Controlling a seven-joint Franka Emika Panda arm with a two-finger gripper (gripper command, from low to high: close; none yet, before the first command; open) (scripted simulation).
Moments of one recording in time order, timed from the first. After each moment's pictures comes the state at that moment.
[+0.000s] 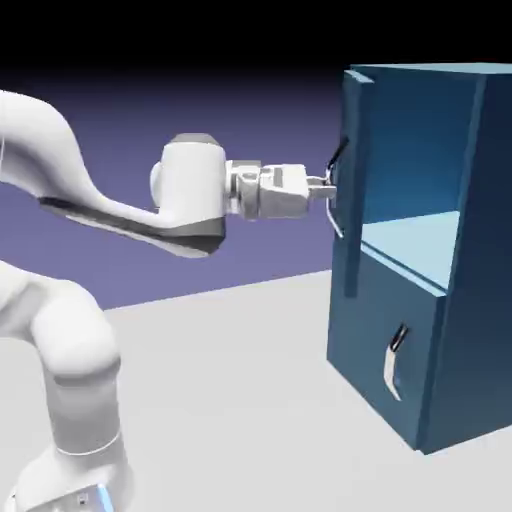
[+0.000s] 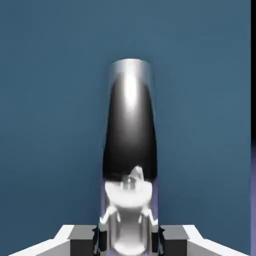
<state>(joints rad) 0.11 -0.92 -0.05 -2.76 -1.98 2.50 2.81</state>
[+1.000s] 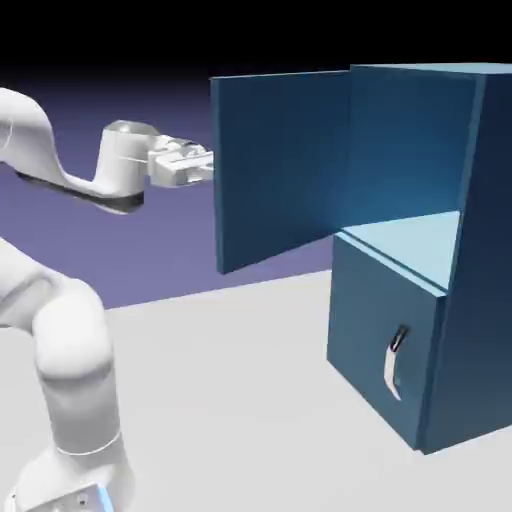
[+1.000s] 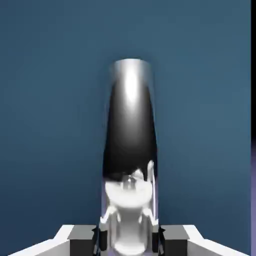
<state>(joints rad) -0.10 -0.65 0.95 -2.36 -0.95 1.35 2.69</state>
